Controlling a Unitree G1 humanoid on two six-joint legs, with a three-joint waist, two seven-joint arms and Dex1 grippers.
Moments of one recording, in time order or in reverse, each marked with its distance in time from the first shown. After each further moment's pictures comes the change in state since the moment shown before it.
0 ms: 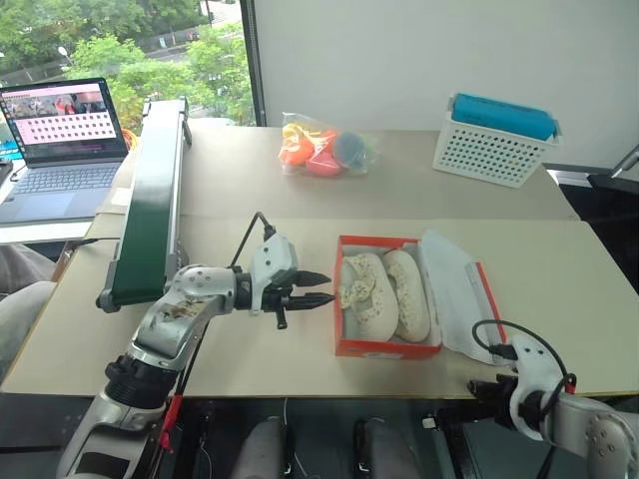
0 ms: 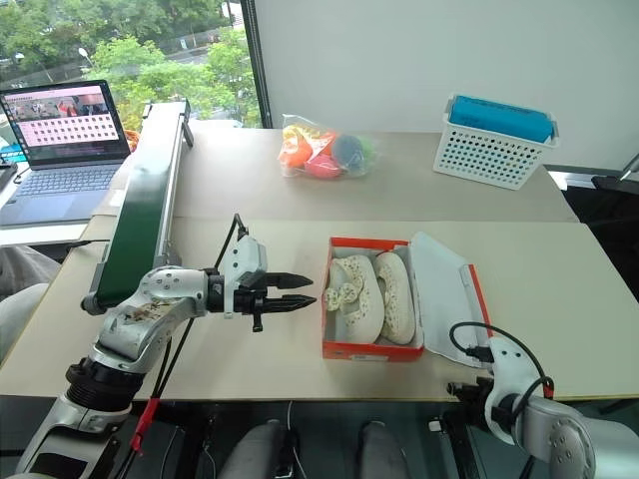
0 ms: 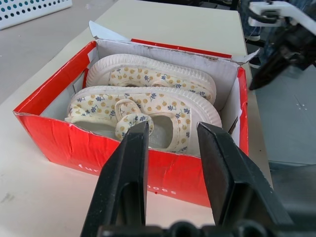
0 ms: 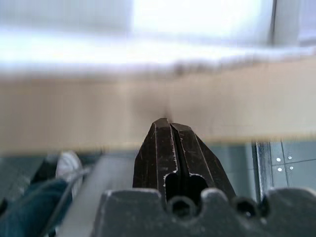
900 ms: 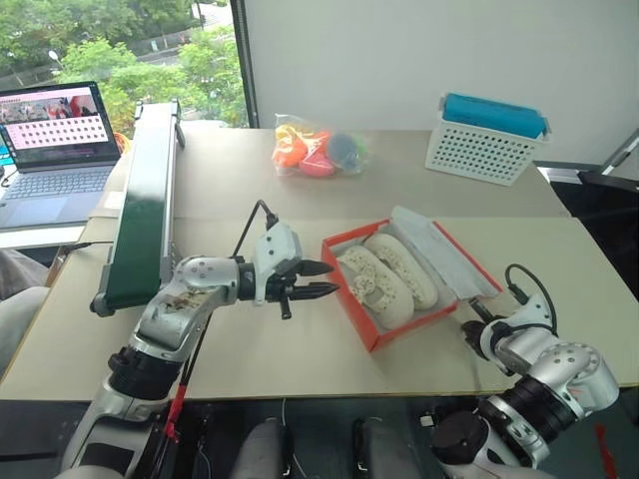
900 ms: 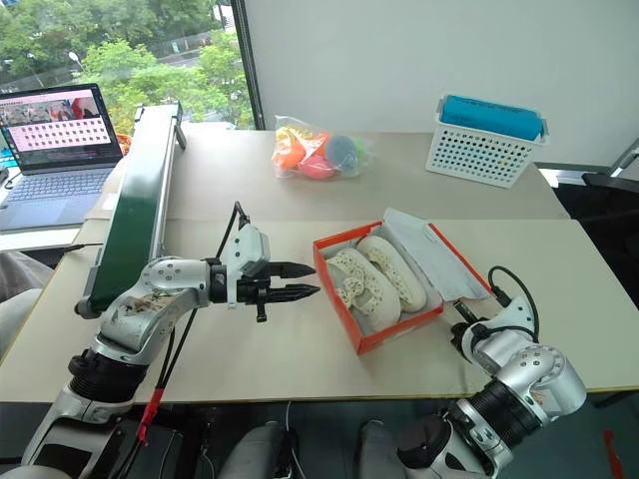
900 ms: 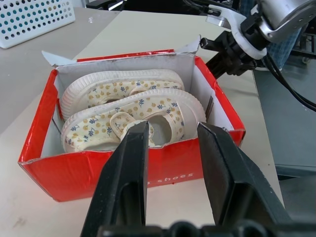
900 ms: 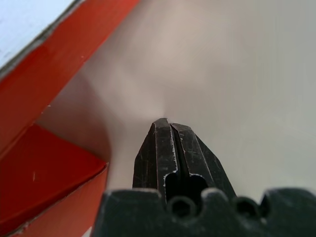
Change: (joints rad) left arm -0.051 -0.012 0.004 0.001 -0.001 0.012 0.023; right arm -0.588 0.344 -0.520 0.422 -0.230 -0.138 -0.353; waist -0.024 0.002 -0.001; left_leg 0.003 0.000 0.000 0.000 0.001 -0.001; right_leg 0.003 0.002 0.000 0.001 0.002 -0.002
